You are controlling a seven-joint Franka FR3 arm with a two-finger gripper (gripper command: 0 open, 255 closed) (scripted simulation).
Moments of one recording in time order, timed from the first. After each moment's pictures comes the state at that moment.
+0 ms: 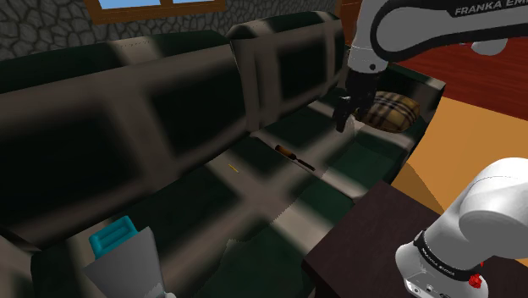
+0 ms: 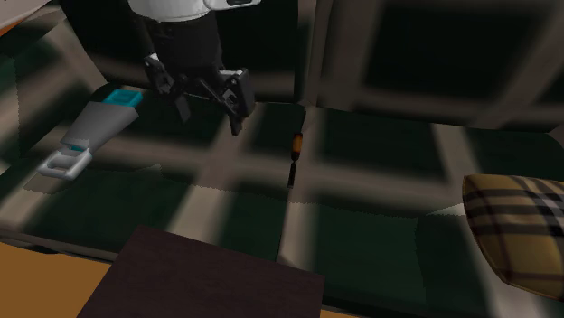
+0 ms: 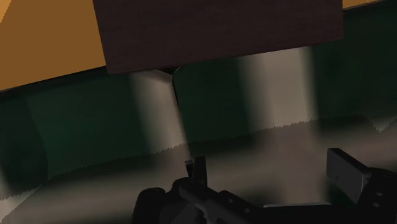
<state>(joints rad) -0.04 -0.62 0.02 -2.50 0.02 1.83 0.04</state>
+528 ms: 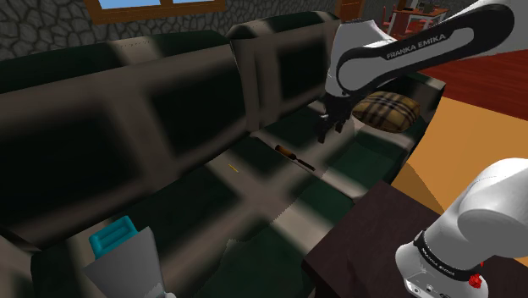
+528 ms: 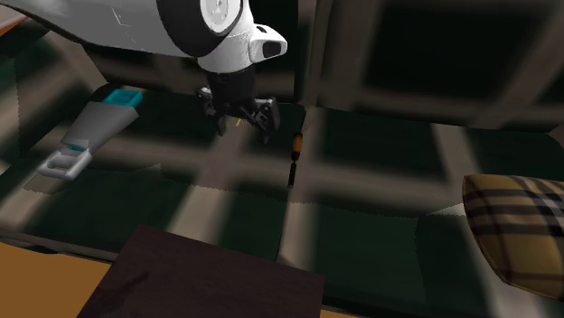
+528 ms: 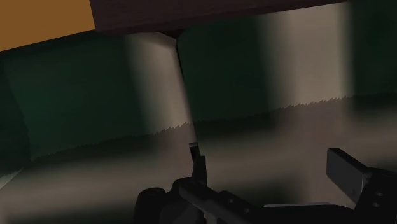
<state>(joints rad) -0.06 -0.36 0.01 -2.52 -0.02 2.14 0.01</state>
